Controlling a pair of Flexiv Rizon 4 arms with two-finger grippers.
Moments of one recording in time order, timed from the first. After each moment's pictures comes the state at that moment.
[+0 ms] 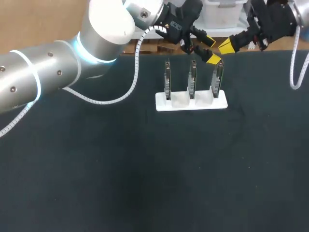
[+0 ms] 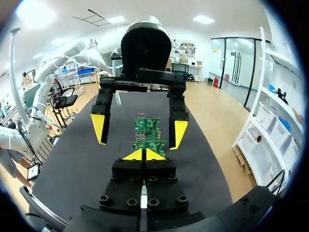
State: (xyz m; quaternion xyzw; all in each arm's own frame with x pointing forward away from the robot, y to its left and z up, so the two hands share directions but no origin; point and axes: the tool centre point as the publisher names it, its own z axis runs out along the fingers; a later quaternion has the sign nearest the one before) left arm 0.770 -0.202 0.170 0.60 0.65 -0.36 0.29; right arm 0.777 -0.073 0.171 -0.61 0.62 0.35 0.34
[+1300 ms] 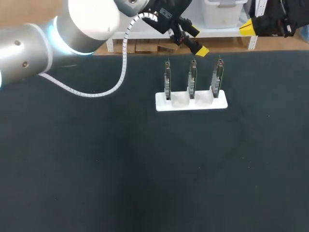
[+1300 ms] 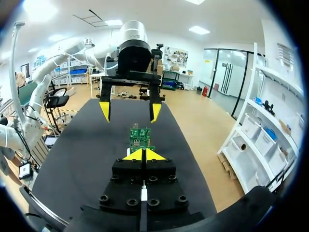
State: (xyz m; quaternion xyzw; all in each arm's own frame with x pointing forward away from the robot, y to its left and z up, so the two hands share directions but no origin) left arm 0.753 -0.156 0.212 0.59 0.70 -0.28 0.30; right arm 0.772 -0.115 0.226 -0.60 0.62 0.32 0.40
